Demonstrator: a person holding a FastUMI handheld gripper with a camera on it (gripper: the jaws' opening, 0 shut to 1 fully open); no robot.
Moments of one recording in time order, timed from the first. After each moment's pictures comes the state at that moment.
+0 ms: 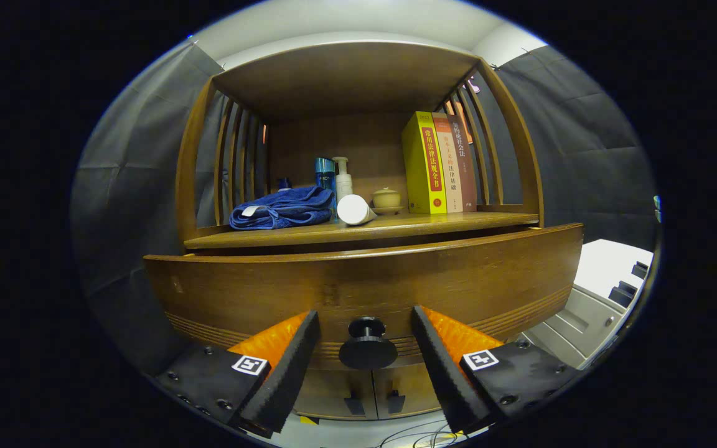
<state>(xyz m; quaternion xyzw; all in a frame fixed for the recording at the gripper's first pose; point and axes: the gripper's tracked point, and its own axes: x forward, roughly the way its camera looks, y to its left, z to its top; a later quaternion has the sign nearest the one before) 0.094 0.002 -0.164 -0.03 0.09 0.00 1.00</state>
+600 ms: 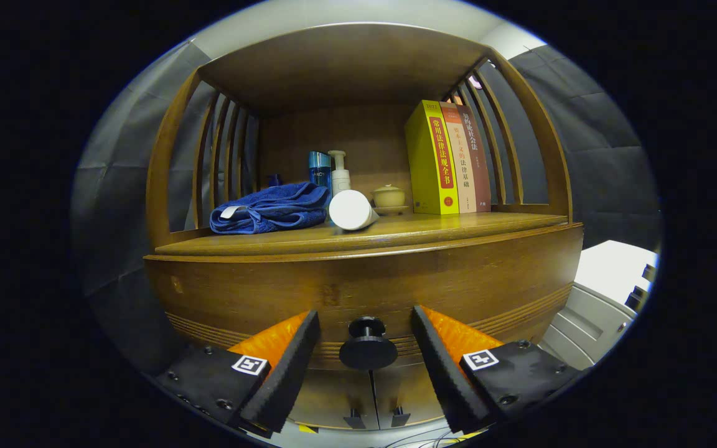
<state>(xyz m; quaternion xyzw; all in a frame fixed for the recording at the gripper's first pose) 0.142 0.003 -0.167 -0.02 0.10 0.00 0.99</state>
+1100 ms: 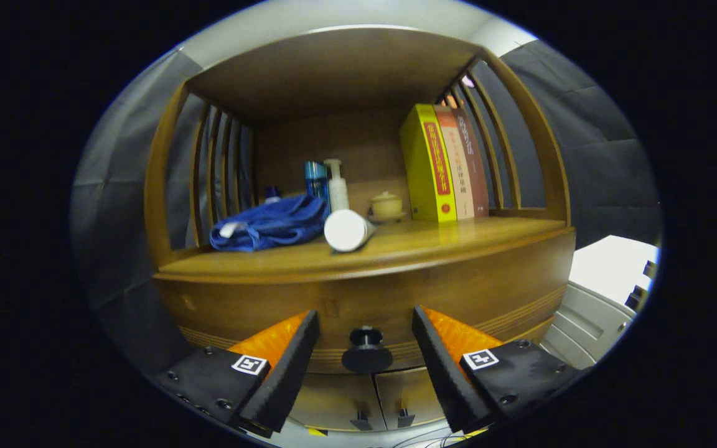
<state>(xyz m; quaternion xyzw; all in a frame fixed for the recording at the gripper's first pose) 0.136 0.000 -0.119 0.00 0.07 0.00 1.00</state>
